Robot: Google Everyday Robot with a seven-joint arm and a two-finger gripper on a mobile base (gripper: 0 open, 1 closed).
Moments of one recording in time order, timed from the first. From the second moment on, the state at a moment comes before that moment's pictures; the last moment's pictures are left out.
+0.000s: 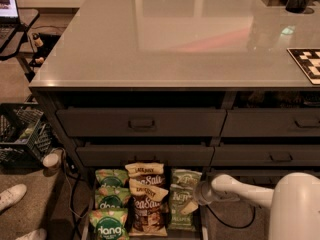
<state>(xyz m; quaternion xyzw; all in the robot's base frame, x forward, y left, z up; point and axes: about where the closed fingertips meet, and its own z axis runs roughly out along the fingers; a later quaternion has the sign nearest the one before) 0.546 -0.134 0.214 -0.52 0.80 0.18 0.25</state>
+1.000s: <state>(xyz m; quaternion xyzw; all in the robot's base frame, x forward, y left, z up) 0.532 -0.127 0.187 -0.51 0.80 0.20 0.23</state>
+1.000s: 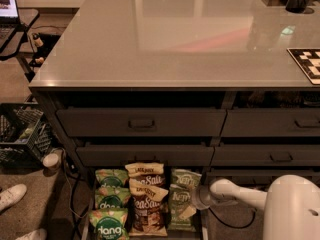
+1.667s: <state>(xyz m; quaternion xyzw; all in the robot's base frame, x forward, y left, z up) 0.524 -0.127 0.175 -0.51 0.81 0.21 0.22</state>
